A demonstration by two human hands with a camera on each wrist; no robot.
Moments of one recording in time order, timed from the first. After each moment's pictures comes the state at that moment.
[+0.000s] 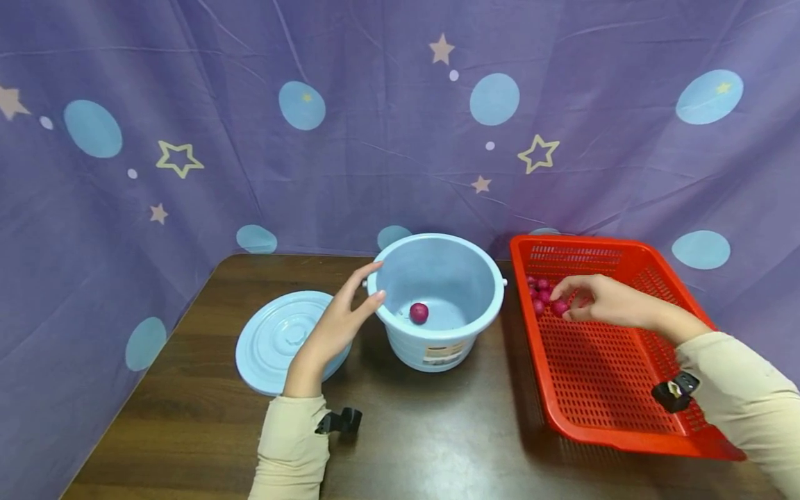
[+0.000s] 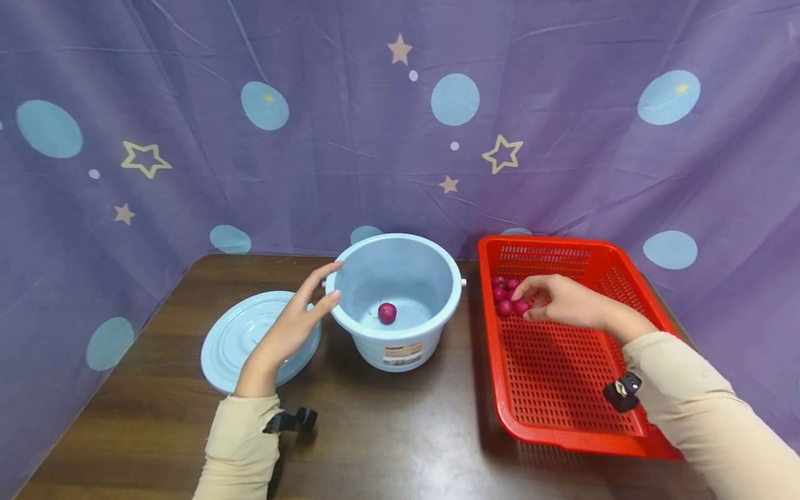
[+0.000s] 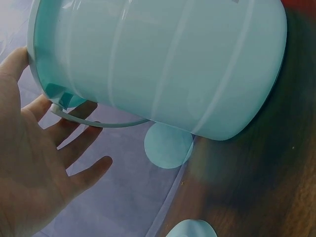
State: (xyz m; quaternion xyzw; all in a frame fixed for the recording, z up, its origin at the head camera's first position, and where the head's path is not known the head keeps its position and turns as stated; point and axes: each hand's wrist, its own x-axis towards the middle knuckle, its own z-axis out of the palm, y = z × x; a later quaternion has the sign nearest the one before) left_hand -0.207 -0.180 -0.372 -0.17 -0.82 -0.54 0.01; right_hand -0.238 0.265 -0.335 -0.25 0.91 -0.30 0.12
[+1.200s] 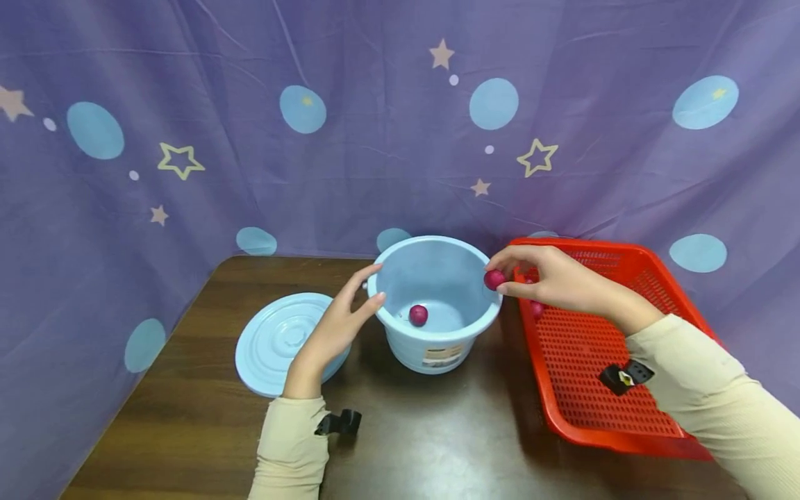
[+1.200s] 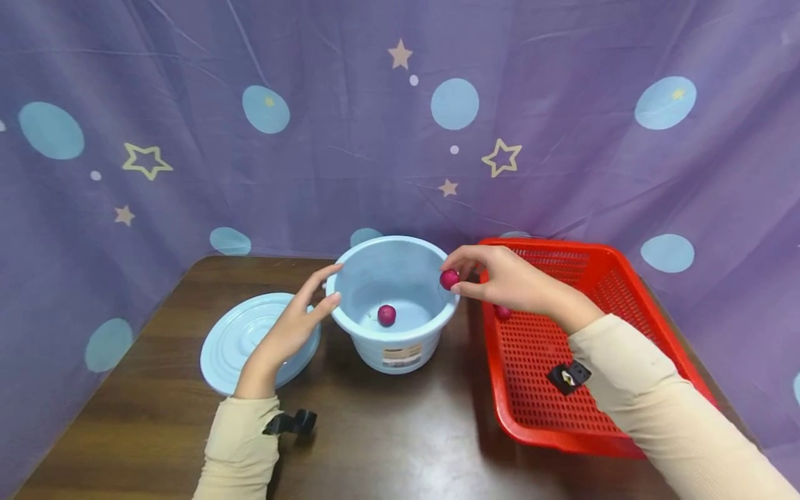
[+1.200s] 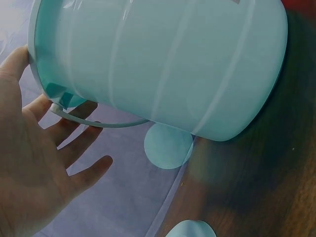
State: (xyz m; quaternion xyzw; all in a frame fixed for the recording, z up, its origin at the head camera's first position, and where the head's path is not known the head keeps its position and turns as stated) left_hand -0.206 -0.181 -0.373 -0.17 -0.82 -0.55 0.00; right_hand -0.228 0.170 -0.278 -0.32 0.89 -0.32 0.04
